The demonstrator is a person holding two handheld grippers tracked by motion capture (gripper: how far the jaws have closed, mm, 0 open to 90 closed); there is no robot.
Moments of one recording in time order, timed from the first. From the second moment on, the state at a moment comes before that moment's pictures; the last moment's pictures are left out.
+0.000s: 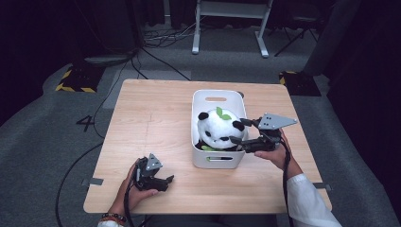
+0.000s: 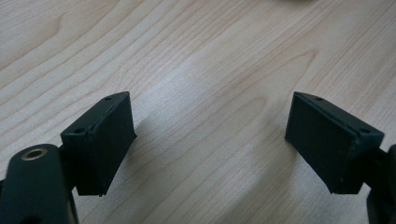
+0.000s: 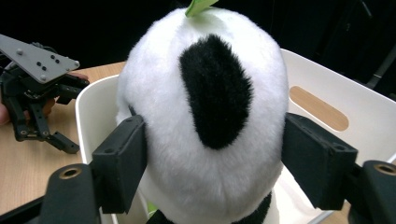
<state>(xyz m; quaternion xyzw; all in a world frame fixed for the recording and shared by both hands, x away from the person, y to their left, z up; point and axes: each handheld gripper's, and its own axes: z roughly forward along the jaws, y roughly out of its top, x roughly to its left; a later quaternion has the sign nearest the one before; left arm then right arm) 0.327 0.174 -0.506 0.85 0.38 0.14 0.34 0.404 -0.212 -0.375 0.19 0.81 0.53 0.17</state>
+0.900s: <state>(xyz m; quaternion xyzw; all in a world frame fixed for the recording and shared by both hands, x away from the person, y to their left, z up) 0.328 0.174 -0.506 0.85 0.38 0.14 0.34 0.392 -0.232 -0.357 0.20 0.80 0.52 0.21</state>
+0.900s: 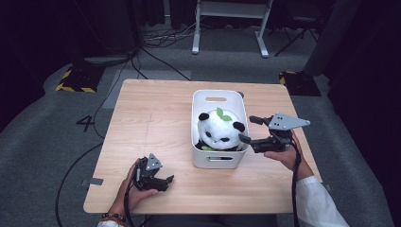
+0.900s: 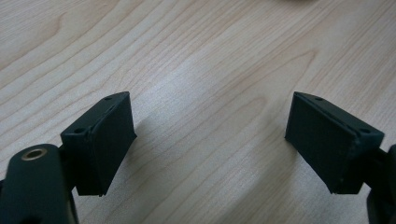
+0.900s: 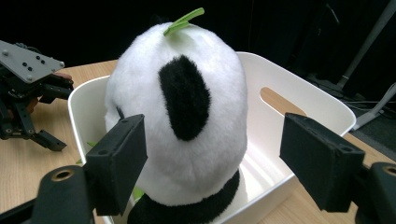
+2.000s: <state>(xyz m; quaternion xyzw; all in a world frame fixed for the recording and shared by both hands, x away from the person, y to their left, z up) 0.328 0.174 -0.506 0.85 0.38 0.14 0.34 0.380 -0.265 -0.354 0.23 0.81 0.47 0.27</state>
